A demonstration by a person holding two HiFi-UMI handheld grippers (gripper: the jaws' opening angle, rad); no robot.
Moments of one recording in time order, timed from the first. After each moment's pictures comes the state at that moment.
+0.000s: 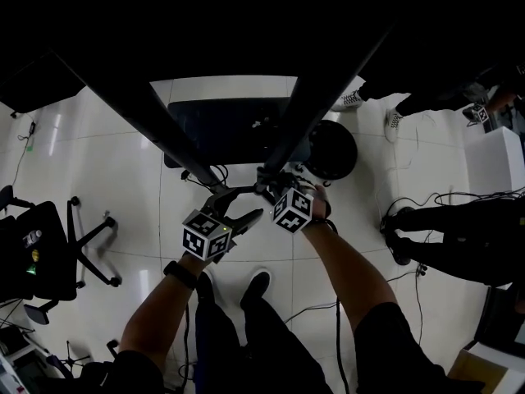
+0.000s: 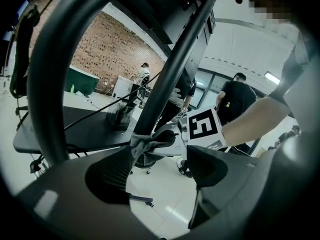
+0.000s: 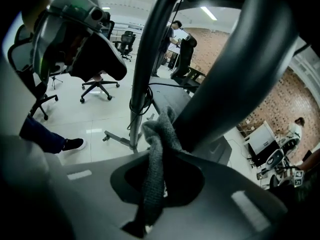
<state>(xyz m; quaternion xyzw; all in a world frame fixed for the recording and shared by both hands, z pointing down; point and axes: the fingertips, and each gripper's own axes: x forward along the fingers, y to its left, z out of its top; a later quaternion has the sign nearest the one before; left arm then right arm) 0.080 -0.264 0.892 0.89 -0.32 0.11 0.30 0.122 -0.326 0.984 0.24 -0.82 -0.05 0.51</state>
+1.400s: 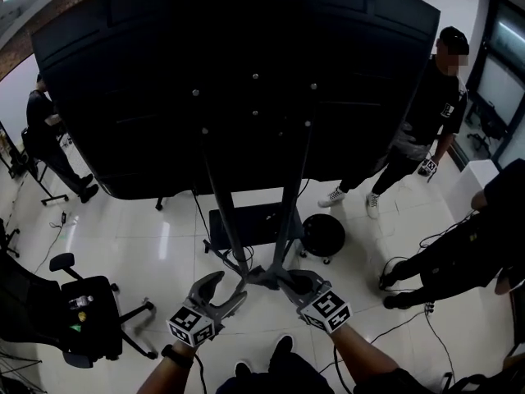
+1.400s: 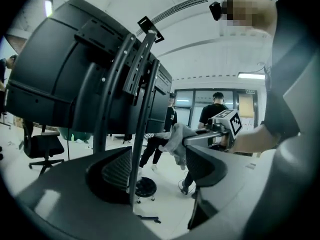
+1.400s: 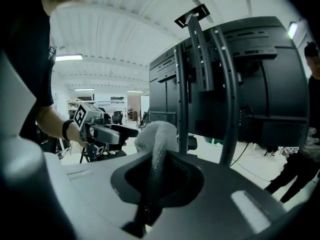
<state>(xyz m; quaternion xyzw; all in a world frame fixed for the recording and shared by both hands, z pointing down) -0.039 -0.091 0.549 0.93 -0.34 0.03 0.12 0.058 -0.103 0.551 0.32 -0.94 0.06 0.14</state>
